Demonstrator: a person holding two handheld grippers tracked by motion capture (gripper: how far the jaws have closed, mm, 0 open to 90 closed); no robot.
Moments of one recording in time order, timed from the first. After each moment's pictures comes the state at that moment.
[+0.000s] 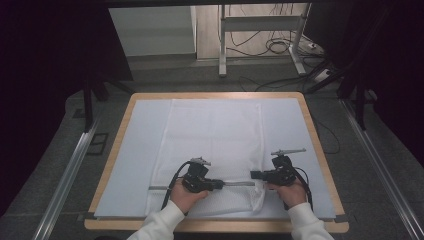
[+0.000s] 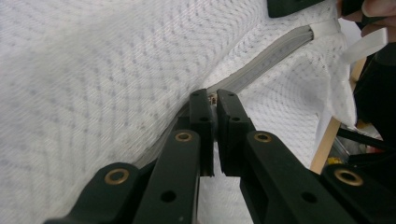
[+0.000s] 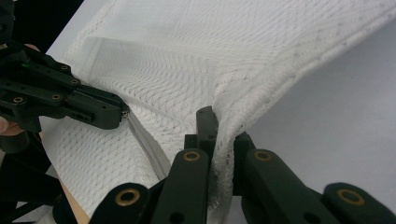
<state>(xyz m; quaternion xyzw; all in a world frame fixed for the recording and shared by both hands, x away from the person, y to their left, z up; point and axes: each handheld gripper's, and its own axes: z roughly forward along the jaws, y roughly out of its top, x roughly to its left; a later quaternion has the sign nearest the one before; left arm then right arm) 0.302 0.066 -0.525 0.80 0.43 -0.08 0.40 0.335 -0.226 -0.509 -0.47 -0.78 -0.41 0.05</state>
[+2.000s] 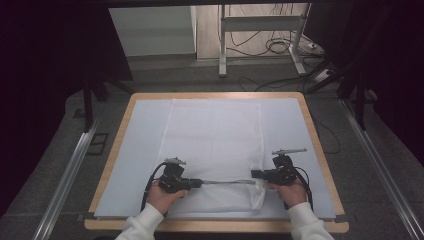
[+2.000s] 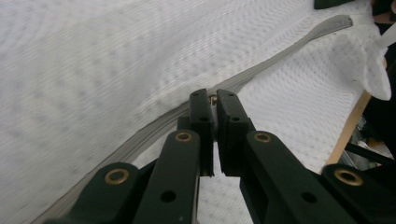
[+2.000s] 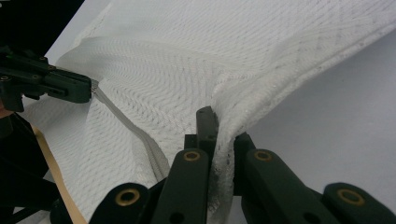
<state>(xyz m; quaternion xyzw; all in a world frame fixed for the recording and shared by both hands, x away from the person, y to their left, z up) 0.293 0.131 -0.526 0.78 0.47 -0.06 0.40 0.335 -0.228 -0.508 -0.48 -0.77 -0.41 0.05</state>
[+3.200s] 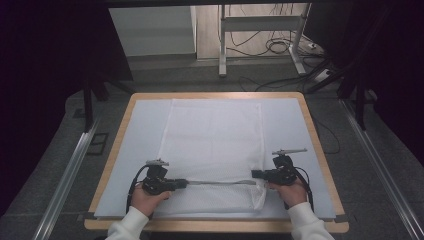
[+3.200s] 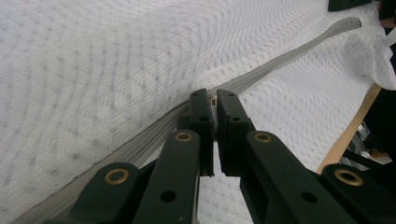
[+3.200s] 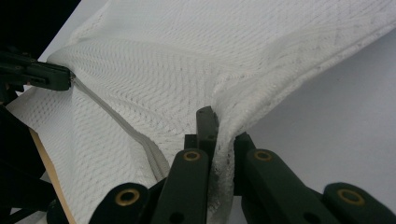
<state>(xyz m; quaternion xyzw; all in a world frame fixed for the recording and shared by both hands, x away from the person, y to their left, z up) 0.282 0.174 -0.526 0.76 0.50 -0.05 0.41 0.336 -0.228 -0.509 -0.48 -0.77 -0.41 0.04</state>
